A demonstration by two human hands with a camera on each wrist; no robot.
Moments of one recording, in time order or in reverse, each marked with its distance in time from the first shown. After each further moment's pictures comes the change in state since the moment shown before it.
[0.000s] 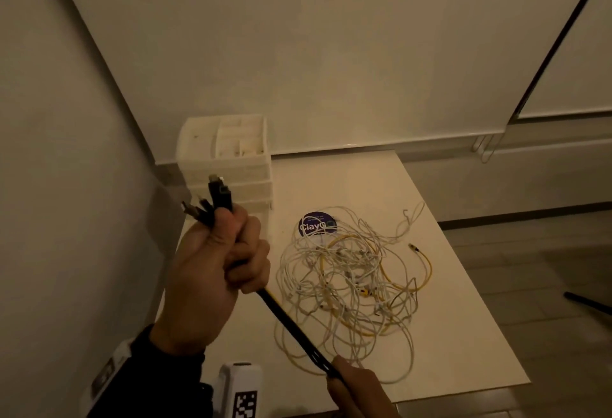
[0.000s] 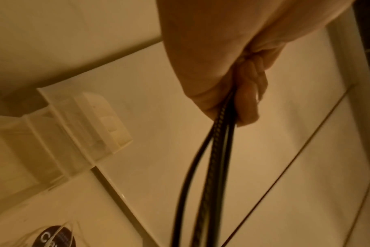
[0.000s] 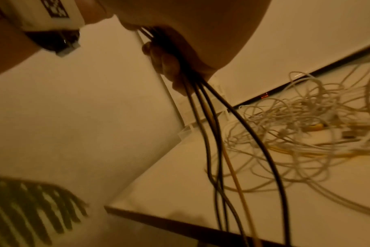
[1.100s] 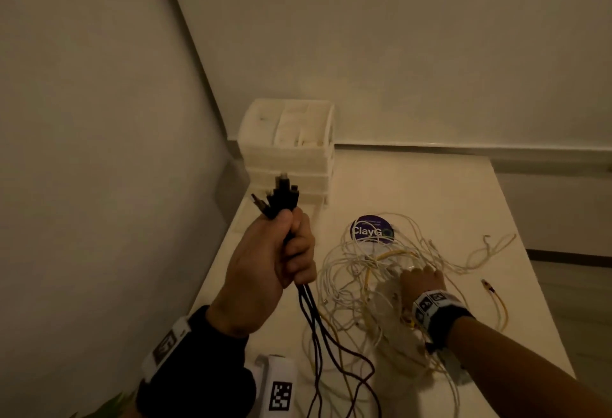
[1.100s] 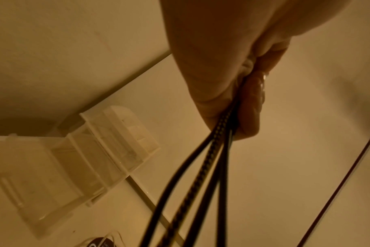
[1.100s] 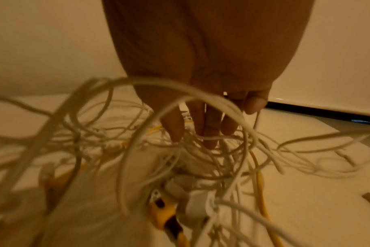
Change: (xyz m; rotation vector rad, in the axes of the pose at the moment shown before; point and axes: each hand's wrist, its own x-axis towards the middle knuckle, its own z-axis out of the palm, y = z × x) left_hand 0.048 -0.022 -0.004 0.052 0.329 -0.075; right_hand 0.269 0.048 -0.080 -1.177 -0.272 0.100
